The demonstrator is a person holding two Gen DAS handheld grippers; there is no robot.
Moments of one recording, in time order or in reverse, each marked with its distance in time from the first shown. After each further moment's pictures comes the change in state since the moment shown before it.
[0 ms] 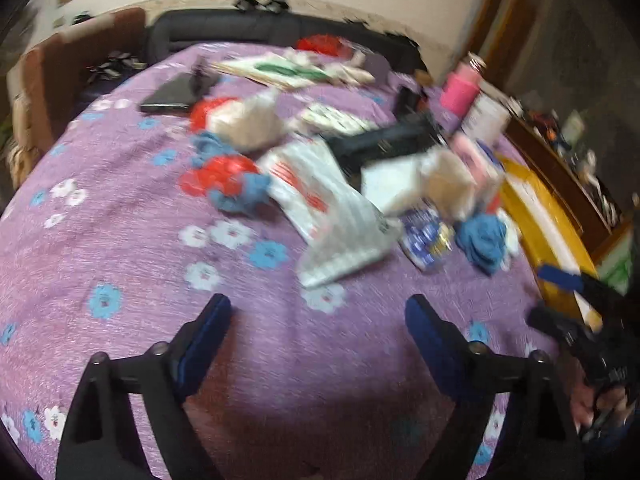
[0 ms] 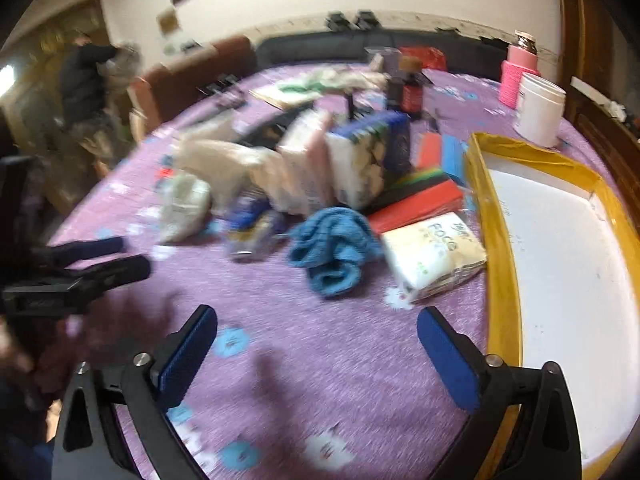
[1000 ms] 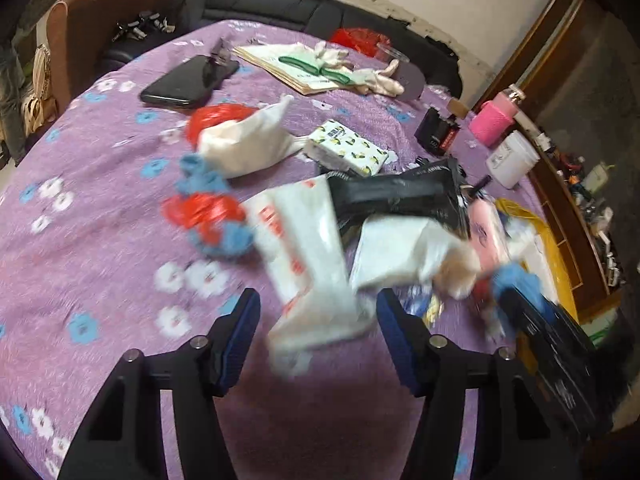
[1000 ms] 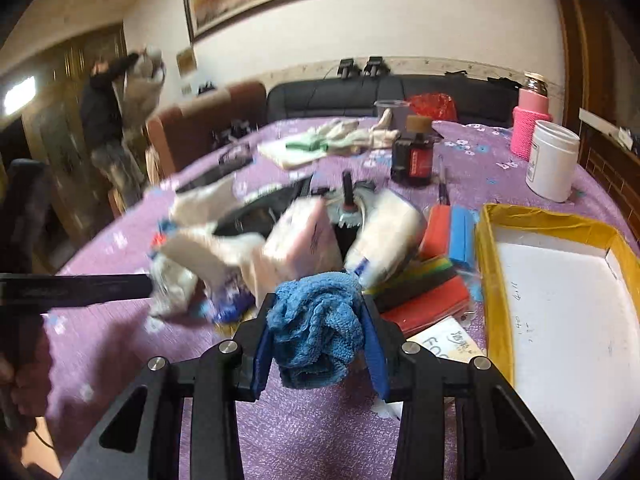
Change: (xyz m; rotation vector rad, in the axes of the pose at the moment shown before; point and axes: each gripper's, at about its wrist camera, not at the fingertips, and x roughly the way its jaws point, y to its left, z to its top) left arm 0.033 -0.018 0.059 -0.146 0.110 0.013; right arm 0.012 -0.027 0.037 0.022 -0.178 0.023
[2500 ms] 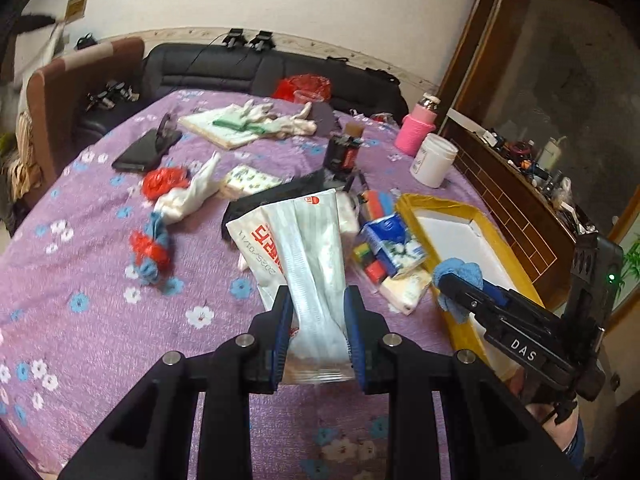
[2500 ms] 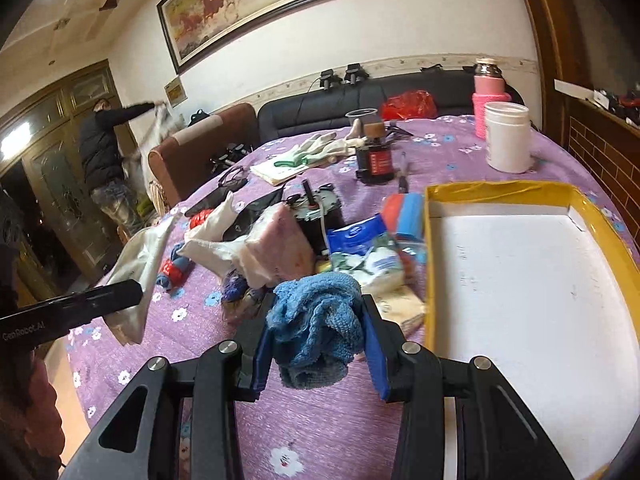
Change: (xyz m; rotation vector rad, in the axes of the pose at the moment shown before) left arm -0.096 -0.084 -0.063 0.170 -0.211 -0.081; right arm -0.066 -0.032 -0.016 0.109 -0.022 0.002
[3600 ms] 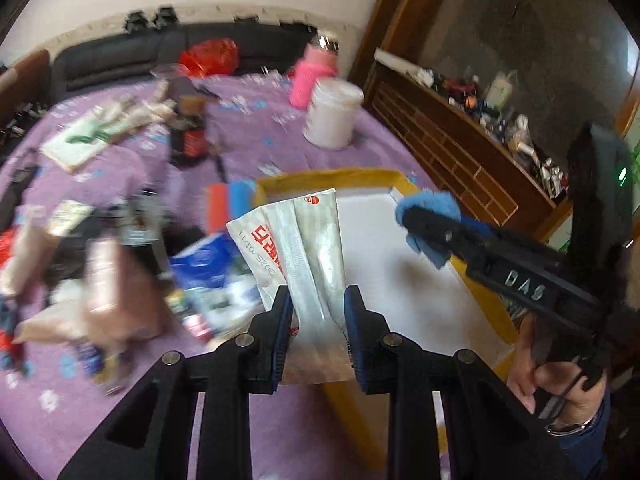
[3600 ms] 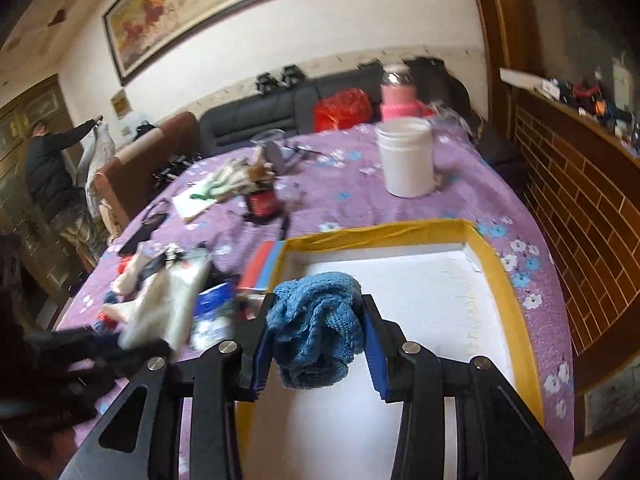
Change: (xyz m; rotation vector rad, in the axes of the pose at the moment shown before) left arm 0.133 -0.144 0.043 0.169 0.199 -0.182; right arm -0.020 -0.127 0.078 0.087 0.068 -0.165
